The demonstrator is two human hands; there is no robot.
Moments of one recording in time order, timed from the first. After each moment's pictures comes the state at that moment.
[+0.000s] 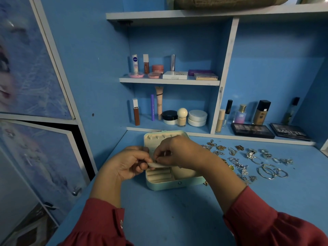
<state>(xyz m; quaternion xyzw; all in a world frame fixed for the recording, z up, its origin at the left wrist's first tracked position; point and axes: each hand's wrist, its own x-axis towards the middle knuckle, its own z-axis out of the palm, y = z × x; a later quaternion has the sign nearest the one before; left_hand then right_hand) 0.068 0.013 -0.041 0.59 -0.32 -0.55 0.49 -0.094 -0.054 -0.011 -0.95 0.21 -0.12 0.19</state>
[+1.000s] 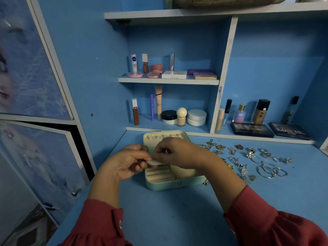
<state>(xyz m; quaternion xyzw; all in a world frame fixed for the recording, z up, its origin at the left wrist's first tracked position) 0.069 0.016 -0.039 0.58 -0.33 -0.55 0.50 -0.091 -0.059 -0.014 -0.94 0.24 -0.09 0.23</state>
